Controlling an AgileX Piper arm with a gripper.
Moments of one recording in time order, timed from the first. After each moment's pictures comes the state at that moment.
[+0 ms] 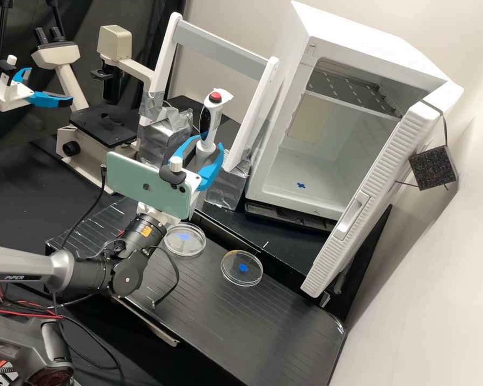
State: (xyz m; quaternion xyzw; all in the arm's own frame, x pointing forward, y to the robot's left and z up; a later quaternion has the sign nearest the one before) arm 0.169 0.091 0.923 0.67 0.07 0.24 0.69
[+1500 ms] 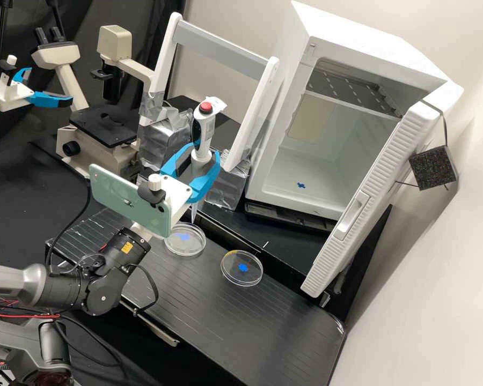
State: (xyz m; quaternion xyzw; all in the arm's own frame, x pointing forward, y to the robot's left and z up) arm 0.137 0.082 0.913 0.67 0.02 0.27 0.69
